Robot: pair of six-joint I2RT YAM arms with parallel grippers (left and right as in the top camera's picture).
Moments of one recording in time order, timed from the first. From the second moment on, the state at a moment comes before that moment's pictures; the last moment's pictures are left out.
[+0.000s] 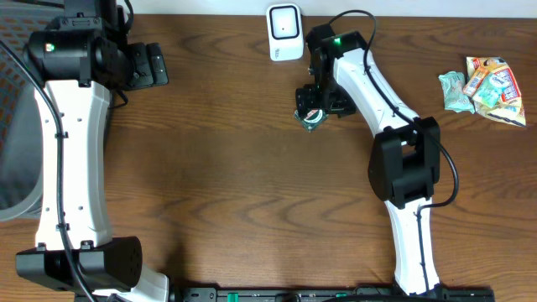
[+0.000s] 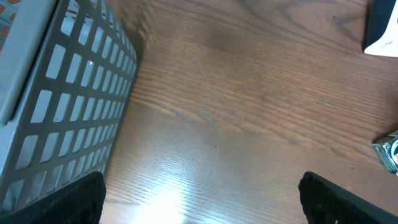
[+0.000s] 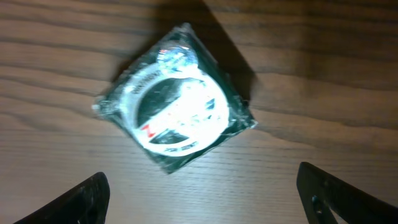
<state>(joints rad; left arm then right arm) 0.03 1.72 2.00 -1.36 -0.09 -0.18 0.35 2.39 2.14 -1.32 -0.07 0.29</state>
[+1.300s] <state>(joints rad) 0.03 1.72 2.00 -1.36 -0.09 -0.18 0.44 2.45 2.14 -1.21 0.11 1.16</state>
